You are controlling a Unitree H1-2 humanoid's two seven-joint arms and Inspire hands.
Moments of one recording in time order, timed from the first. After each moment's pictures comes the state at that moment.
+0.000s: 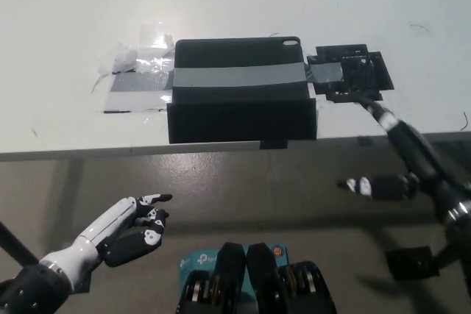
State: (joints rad) left_arm -0.17 0.47 -0.21 -0.28 0.06 0.45 -0.35; right_arm -0.40 -0.39 0.30 -0.29 -0.34 0.35 0.20
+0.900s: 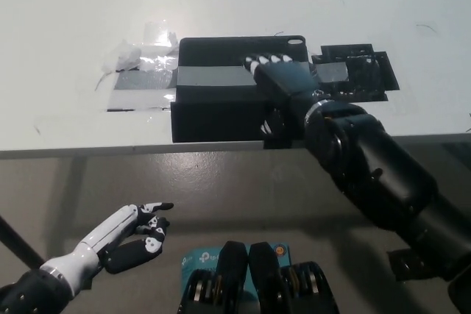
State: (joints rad) left_arm -0.15 0.45 -0.19 -0.28 0.09 0.46 -0.39; right_arm -0.92 -0.20 0.68 0.44 -0.68 0.32 0.27
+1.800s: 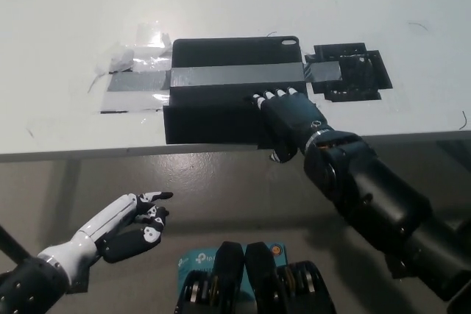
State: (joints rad) left_arm -0.19 0.45 -0.16 -0.28 0.11 0.46 -0.44; right_arm -0.82 -0.20 0.69 0.43 -0.75 0.29 0.27
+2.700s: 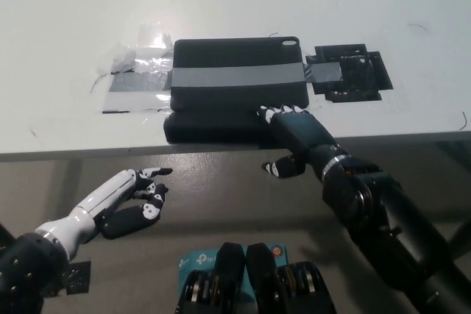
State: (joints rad) left_arm -0.26 0.45 -0.14 -0.27 0.14 0.46 -0.48; right_arm -0.63 -0.16 0.48 0.26 -0.69 0.25 0.27
